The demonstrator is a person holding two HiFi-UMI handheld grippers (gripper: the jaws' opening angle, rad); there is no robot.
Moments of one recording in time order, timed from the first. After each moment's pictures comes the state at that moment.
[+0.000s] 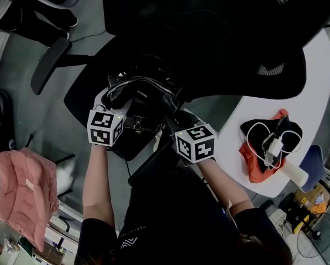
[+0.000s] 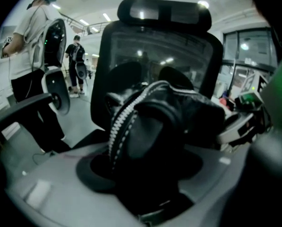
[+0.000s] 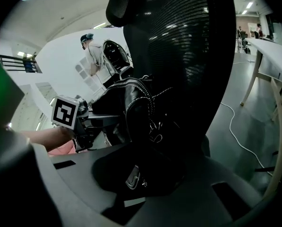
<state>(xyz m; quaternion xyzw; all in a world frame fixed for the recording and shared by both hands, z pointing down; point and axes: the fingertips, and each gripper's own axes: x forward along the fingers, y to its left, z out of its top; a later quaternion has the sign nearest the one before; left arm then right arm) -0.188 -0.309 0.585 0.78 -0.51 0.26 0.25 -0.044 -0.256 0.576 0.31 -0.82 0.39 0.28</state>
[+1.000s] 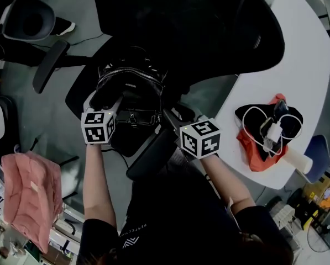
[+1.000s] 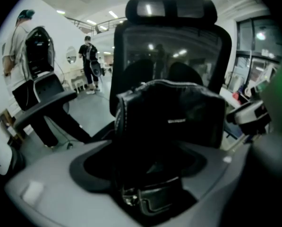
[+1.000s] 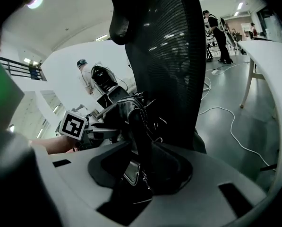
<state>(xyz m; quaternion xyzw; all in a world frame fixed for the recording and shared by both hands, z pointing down) -0.211 -0.277 0.591 0.72 -0.57 0.30 0.27 -0.010 -0.248 0.550 0.32 -0.84 0.38 0.22</state>
